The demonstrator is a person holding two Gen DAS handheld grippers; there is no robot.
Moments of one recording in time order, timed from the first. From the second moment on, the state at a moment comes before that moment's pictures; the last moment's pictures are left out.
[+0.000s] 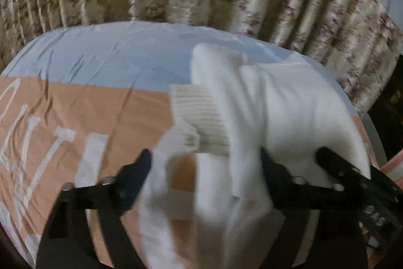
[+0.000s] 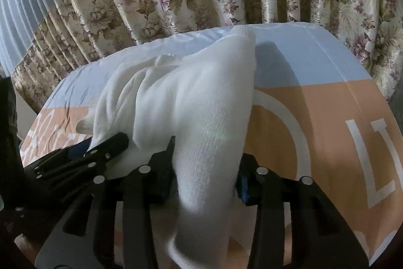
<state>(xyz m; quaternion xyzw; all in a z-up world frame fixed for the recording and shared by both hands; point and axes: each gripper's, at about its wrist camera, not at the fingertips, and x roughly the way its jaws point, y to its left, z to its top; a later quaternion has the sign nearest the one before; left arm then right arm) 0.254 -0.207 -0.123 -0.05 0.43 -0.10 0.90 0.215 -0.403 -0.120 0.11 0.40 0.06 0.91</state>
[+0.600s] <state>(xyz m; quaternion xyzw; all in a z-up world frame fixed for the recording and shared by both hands) 0.173 -0.152 -0.093 -0.01 0.36 -0.11 0.93 0.139 -0.398 -0.109 0.12 0.37 0.03 0.92</state>
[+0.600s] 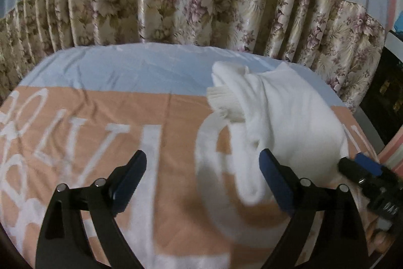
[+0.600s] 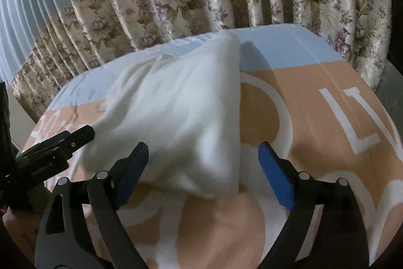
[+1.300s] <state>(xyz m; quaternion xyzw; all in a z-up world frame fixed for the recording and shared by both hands) 0.061 -0.018 -0.073 0.00 0.35 0.02 0.94 0.021 -0.284 -0.057 0.02 0.34 -0.05 0.94</state>
